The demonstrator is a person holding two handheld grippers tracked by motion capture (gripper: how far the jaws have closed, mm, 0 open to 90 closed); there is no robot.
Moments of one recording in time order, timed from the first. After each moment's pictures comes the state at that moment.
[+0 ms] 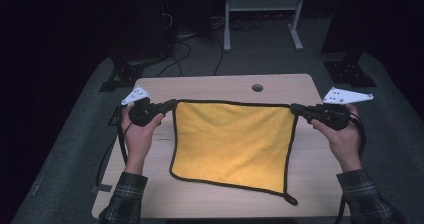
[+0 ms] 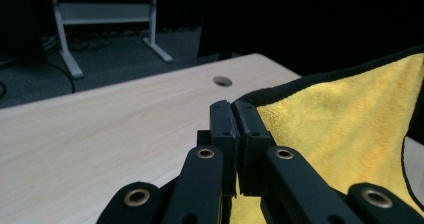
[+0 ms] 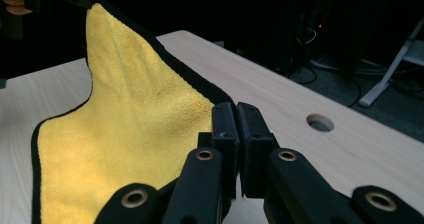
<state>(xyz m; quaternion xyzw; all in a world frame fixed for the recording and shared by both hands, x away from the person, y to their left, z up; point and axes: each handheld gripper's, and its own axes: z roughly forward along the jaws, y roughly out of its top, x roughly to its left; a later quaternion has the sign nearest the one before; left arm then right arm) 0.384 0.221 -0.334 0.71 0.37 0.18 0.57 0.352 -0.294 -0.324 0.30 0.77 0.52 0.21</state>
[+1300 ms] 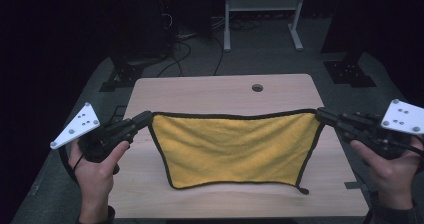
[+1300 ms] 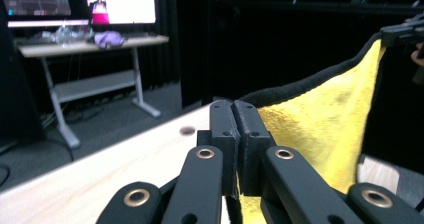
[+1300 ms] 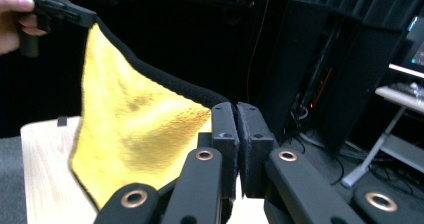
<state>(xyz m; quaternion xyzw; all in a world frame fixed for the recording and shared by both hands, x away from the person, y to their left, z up) 0.249 0.244 -0.254 0.70 0.27 0.23 0.61 0.232 -0.296 -0.234 0.21 0.73 0.58 0.28</state>
